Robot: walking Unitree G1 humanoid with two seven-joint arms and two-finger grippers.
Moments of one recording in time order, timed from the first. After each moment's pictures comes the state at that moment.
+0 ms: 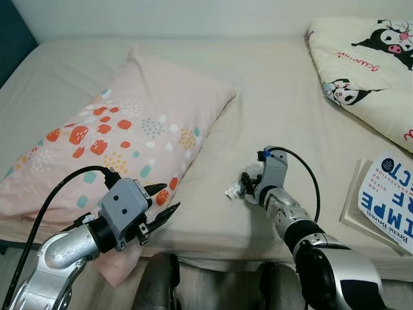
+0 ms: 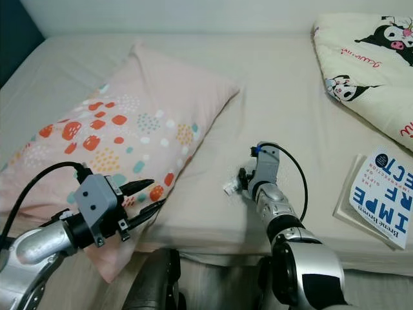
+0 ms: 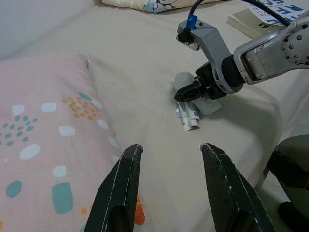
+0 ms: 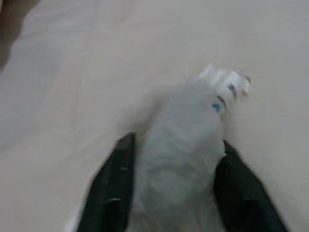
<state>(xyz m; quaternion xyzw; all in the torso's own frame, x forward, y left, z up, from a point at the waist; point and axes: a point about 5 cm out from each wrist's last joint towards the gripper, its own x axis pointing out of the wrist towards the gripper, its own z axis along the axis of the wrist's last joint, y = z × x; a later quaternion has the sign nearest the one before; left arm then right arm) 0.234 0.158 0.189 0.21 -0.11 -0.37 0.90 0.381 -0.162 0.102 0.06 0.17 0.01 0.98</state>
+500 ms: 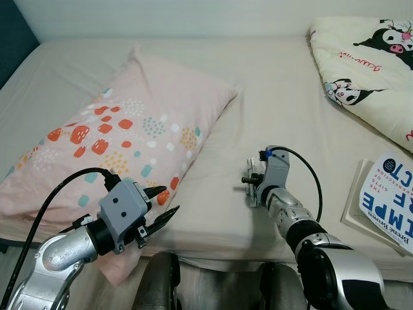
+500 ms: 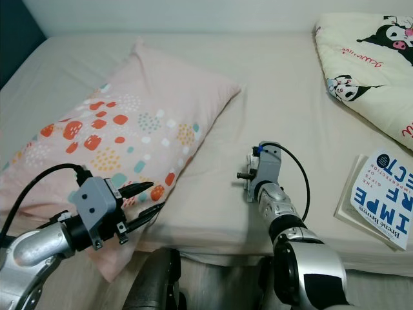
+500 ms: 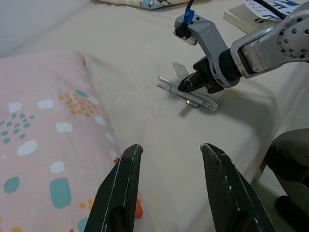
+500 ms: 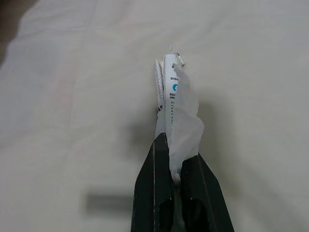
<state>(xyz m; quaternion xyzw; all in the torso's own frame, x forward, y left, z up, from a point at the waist) 0.231 0.159 0.187 0.21 -0.10 -0.38 0.90 0.380 -0.167 0.101 0.05 0.17 0.01 0.98</state>
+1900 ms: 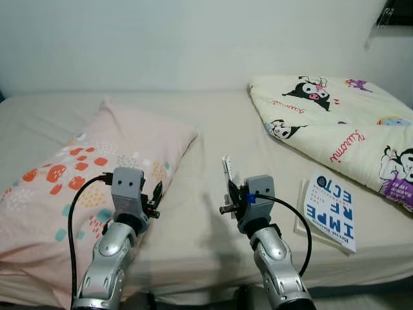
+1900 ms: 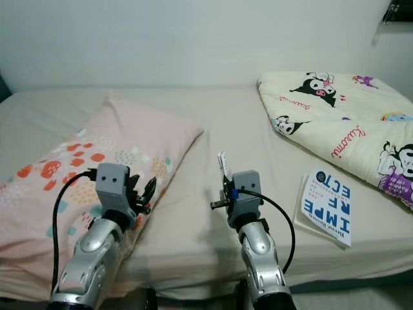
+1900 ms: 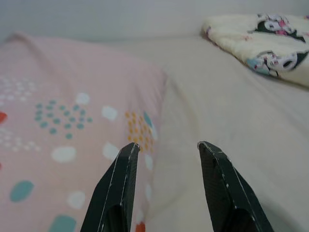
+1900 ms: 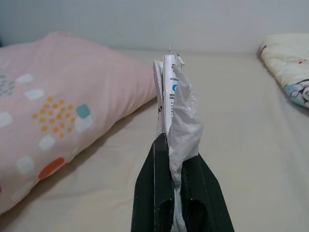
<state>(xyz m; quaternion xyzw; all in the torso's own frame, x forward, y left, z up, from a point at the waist) 0.293 0.147 0.123 -0.01 -0.03 -0.07 1.00 0.305 -0.112 0.099 0.00 -0.04 0.12 0.99</state>
